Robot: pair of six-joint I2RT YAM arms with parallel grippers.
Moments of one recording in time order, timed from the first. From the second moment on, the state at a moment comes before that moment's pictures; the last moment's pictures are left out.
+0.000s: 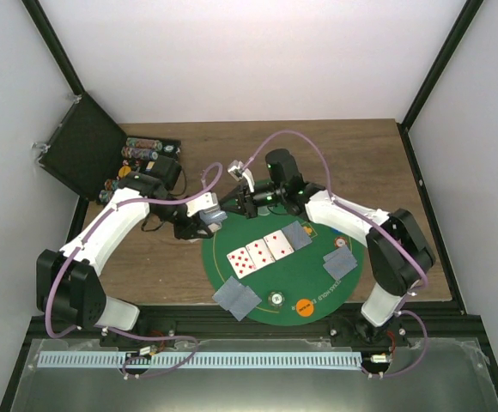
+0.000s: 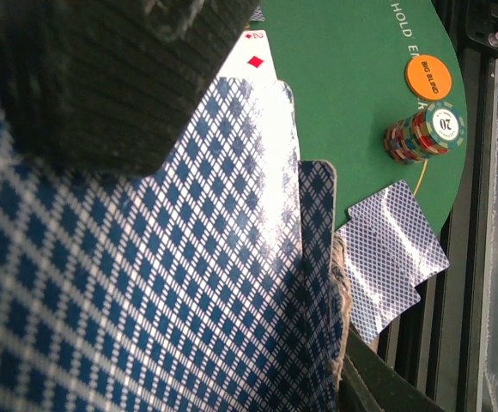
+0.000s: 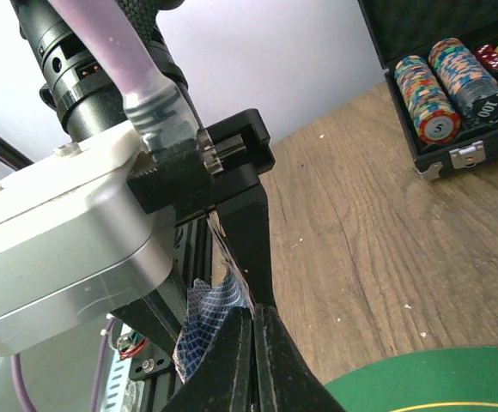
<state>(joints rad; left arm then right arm) -0.34 1.42 1.18 -1.10 0.66 0.85 0.65 1.69 1.16 0.10 -0.99 0.19</state>
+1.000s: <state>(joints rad) -0.35 1.42 1.18 -1.09 0.66 0.84 0.68 1.75 1.17 0.12 -0.92 0.19</state>
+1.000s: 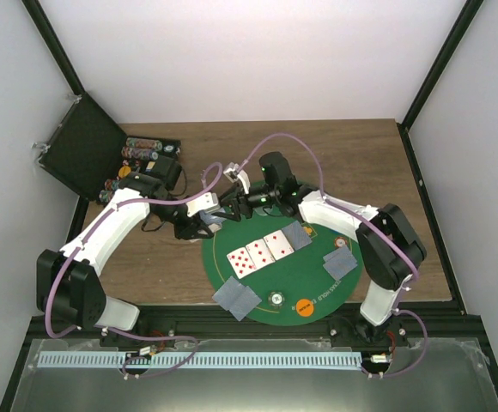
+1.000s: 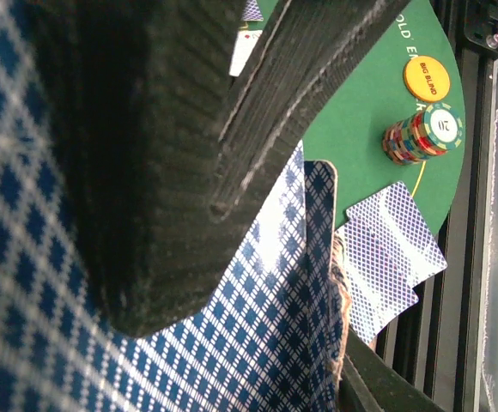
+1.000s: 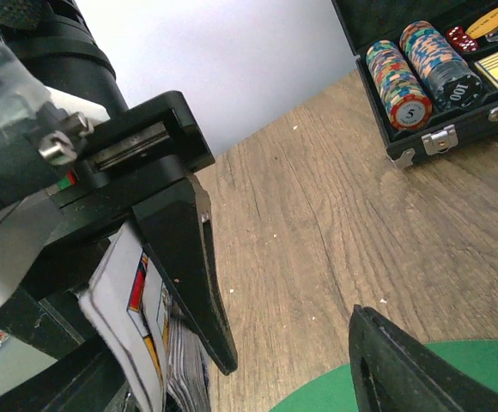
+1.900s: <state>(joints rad) -0.34 1.42 1.17 -1.05 0.62 0.84 0.68 1.64 1.16 -0.01 -0.70 0.16</state>
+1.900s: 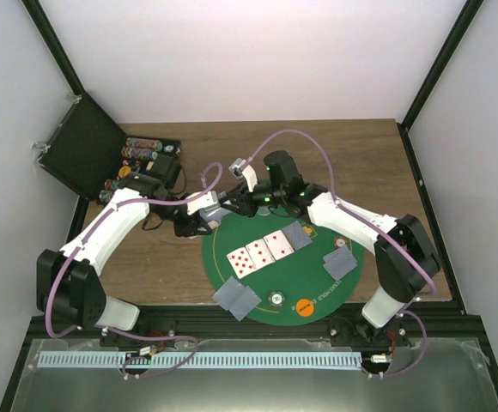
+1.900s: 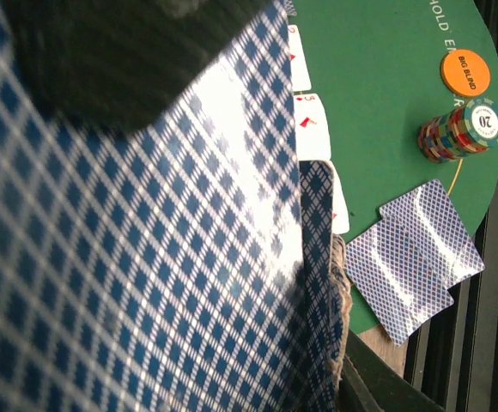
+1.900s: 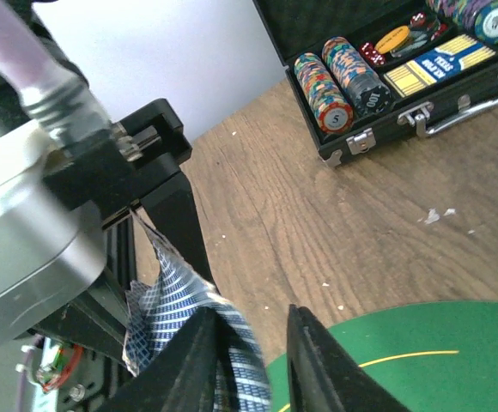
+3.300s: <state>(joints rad) -0.24 1.44 1.09 -0.93 0.61 0.76 0.31 1.02 0.44 0.00 -0.19 0.87</state>
